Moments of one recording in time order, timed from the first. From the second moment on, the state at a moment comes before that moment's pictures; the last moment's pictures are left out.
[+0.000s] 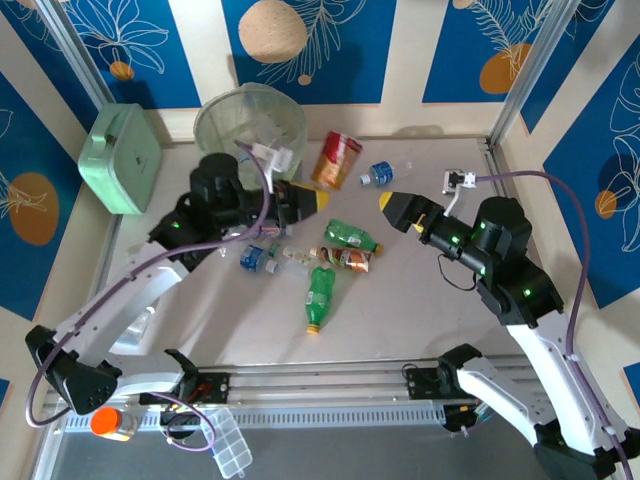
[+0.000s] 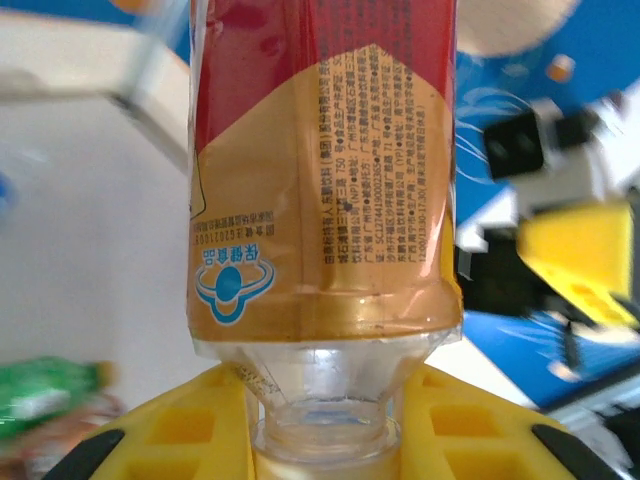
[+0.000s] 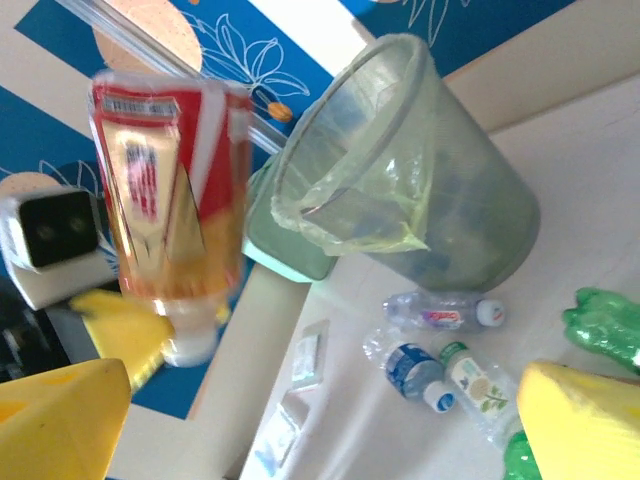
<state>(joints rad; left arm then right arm) -0.64 1.24 1.38 -0.35 0.51 -0.51 0.42 0.77 1.12 -0.54 -0.29 0.79</state>
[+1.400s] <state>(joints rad) -0.32 2.03 2.24 -1.09 0.05 -0.47 0.38 0.89 1.03 -0.61 -0.20 0.76</state>
